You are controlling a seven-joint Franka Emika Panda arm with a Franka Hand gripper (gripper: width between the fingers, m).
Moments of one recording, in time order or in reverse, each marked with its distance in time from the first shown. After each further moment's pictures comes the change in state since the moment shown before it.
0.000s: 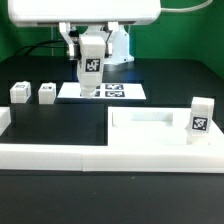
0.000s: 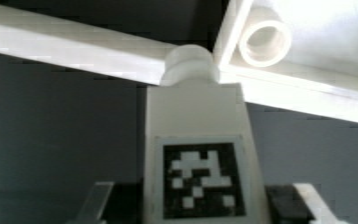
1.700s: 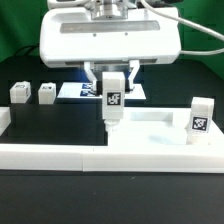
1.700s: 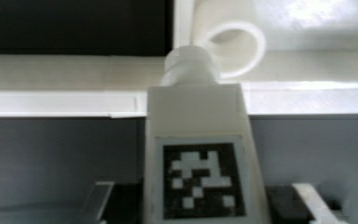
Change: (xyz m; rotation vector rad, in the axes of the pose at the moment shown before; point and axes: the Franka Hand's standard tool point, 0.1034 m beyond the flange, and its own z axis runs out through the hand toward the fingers) arm -0.011 -0.032 0.040 -0.067 0.214 0.183
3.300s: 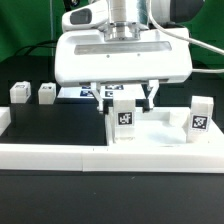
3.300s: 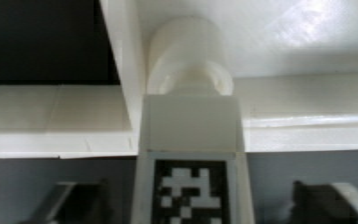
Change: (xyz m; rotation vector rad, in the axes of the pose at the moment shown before) arm -0.016 -0.013 0.027 0.001 0.016 -0.001
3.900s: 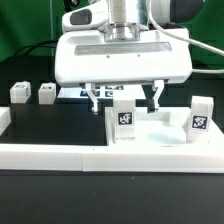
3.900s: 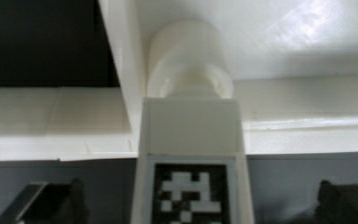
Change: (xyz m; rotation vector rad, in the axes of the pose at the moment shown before) arm -0.001 0.000 0.000 0.000 -0.001 0.000
